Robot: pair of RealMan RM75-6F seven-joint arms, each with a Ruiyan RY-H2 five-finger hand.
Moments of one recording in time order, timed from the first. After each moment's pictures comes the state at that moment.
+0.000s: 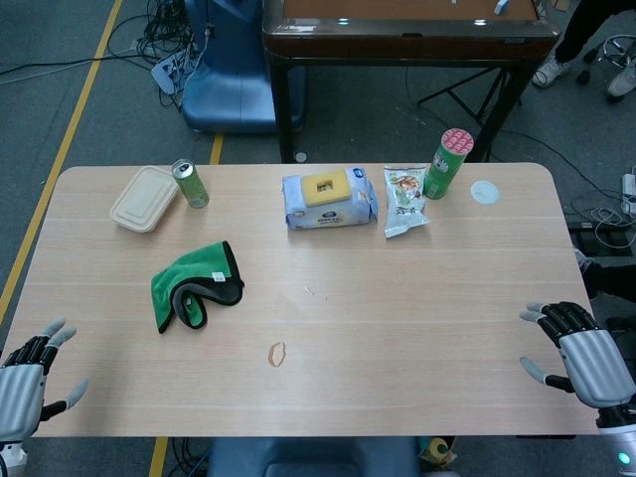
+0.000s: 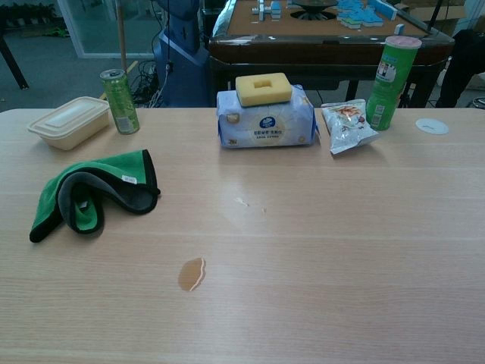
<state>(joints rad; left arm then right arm) 0.02 -1.15 -0.01 -1.73 1.56 1.60 0.17 0.08 -1.04 -0.03 -1.59 -1.66 1.50 0.05</state>
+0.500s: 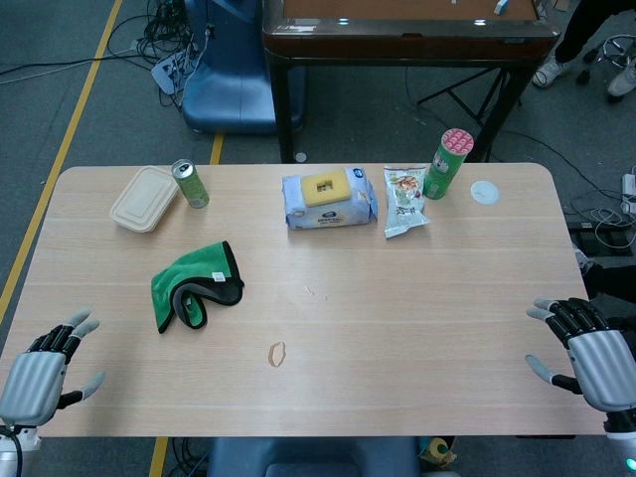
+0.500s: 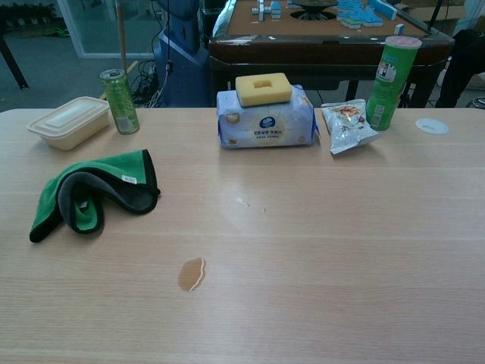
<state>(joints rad) -0.06 -1.15 -0.02 -1.69 1.60 1.51 0.12 0.06 -1.01 -0.01 -1.63 -1.69 1.57 0.01</state>
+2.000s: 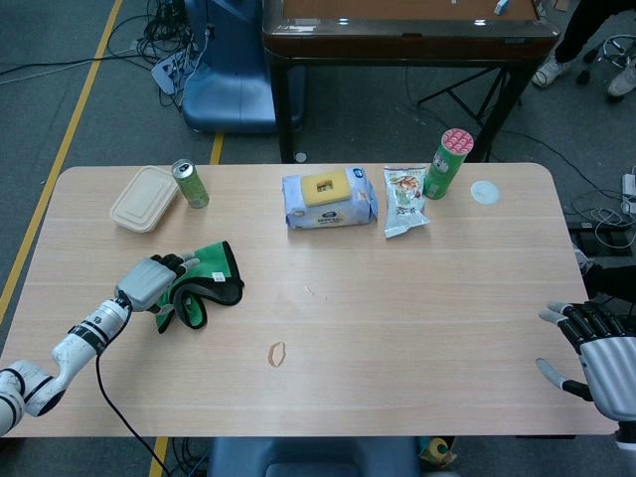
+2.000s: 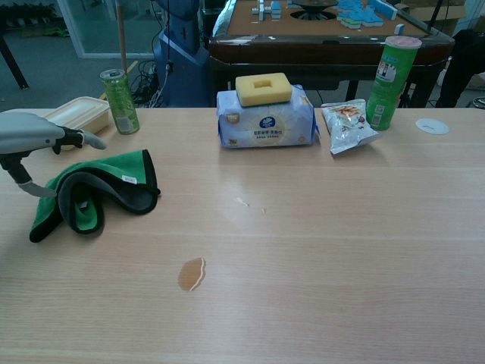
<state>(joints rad) -0.71 -1.43 0.00 -0.94 1.68 0.86 -0.23 0.02 -0.96 -0.01 -1.71 -1.68 1.59 -0.06</state>
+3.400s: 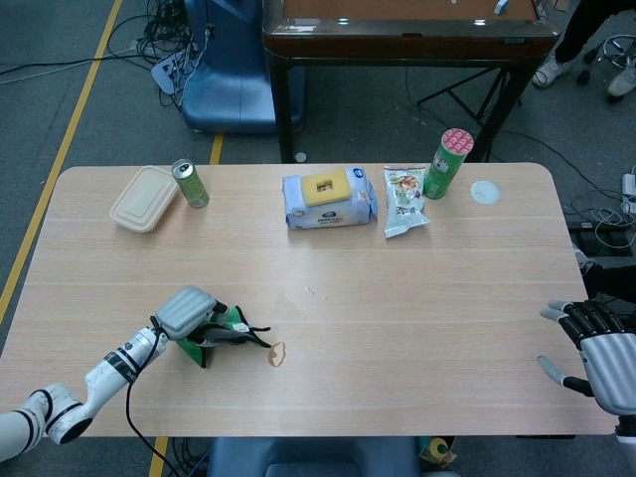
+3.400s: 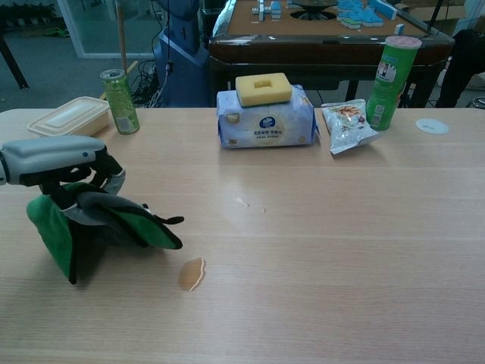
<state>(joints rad) -0.72 -1.42 0.05 -1.28 1.65 1.01 -0.33 0.03 -0.97 0.00 -1.67 -1.66 1.55 -0.01</state>
